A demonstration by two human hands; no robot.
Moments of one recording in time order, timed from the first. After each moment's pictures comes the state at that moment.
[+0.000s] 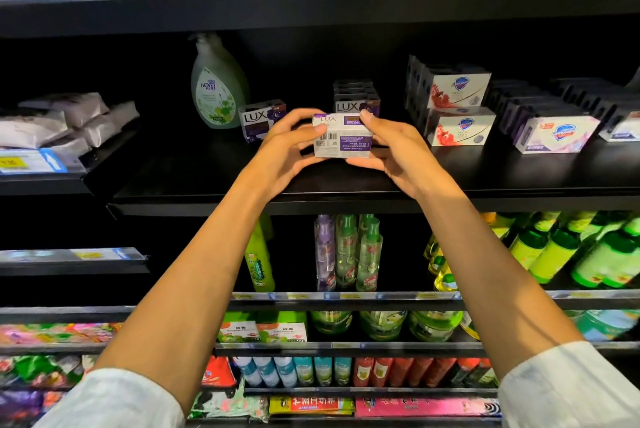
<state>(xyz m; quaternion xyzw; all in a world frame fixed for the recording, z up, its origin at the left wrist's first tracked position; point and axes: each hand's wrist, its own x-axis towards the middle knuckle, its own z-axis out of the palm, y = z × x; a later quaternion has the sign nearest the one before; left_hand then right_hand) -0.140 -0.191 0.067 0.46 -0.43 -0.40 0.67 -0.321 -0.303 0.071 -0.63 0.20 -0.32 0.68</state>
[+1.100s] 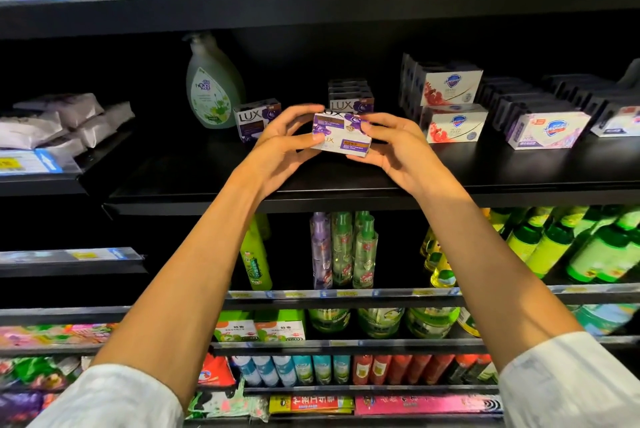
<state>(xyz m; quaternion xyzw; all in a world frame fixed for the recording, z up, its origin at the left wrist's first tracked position) -0.140 -0.191 0.065 0.44 -0.44 -0.40 0.67 -0.324 -0.319 0.064 -0.57 0.22 -0.36 0.70</state>
